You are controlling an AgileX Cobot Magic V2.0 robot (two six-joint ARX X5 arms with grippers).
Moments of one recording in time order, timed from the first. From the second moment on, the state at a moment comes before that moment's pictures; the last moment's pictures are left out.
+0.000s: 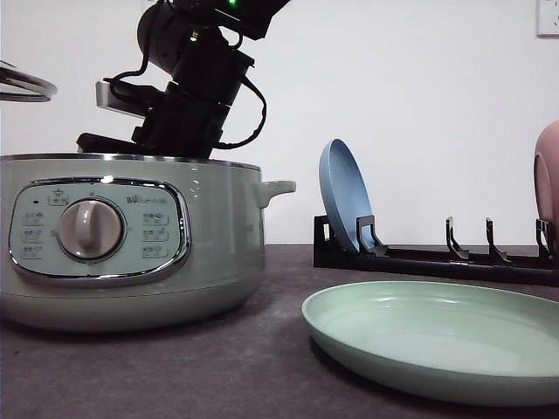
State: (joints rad) left_arx 0.10 1.28 1.54 -1.09 -0.05 0.04; right_arx 0.84 2.23 1.94 -0.69 -0.13 0.00
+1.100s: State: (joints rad) left_arx 0.07 1.28 1.54 -1.09 -0.05 0.04; right_arx 0.71 1.72 1.93 -0.94 -0.16 -0.03
